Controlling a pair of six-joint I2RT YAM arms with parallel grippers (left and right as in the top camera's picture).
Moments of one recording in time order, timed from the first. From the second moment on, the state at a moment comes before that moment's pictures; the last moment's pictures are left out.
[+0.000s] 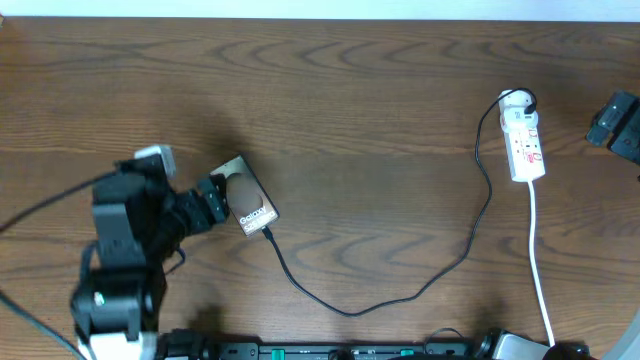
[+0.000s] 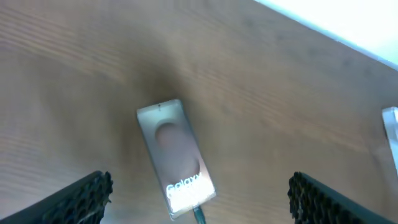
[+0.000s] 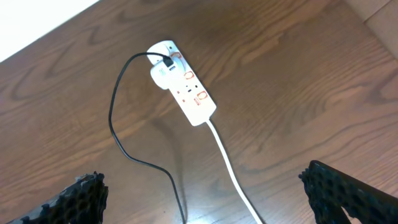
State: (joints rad) left arm 0.04 0.75 0.78 -0.68 0.20 -0.33; right arm -0.40 1.42 1.90 -1.42 -0.02 0.15
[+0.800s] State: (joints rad) left arm 0.08 0.13 0.09 0.17 0.17 -0.08; right arm -0.40 1.42 1.90 -1.42 -0.02 0.15
